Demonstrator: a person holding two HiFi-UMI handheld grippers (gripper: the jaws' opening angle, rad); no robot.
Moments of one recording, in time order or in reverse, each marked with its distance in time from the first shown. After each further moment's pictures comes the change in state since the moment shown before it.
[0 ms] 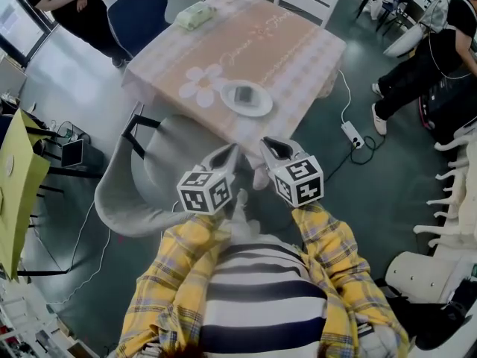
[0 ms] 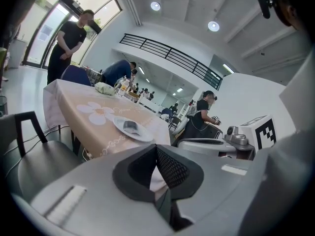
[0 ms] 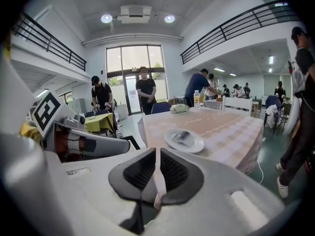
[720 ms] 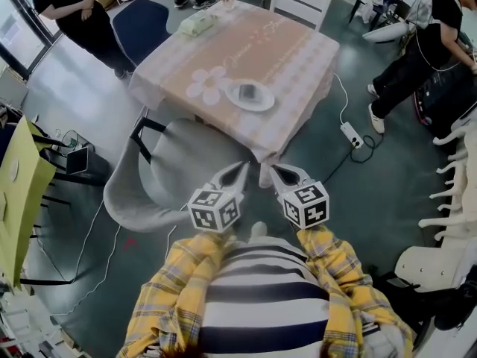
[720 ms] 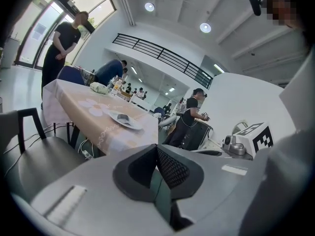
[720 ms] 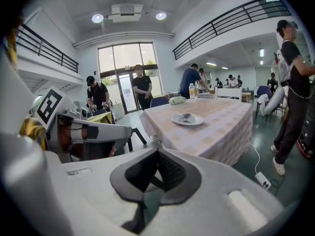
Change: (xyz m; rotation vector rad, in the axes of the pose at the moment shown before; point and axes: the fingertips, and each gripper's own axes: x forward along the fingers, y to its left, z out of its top) left arm -0.058 -0.032 -0.044 0.039 0.003 -0.080; right arm -0.057 0.053 -0.067 0.093 0.046 -0.044
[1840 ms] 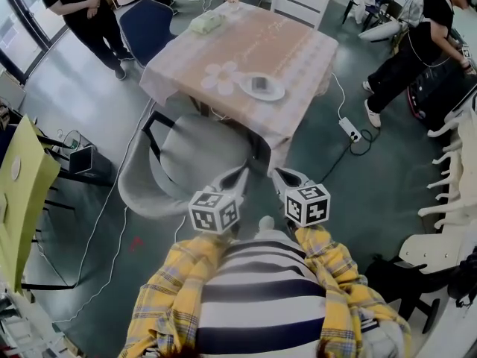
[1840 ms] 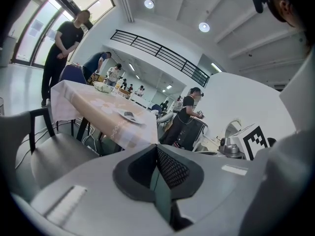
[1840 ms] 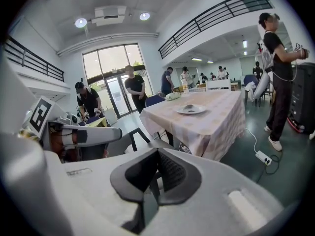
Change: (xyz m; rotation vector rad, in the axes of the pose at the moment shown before) left arm -0.085 0.012 -0.016 0.005 0.043 -0.045; right arm -0.012 0.068 -0.026 0.160 0.003 -0.076
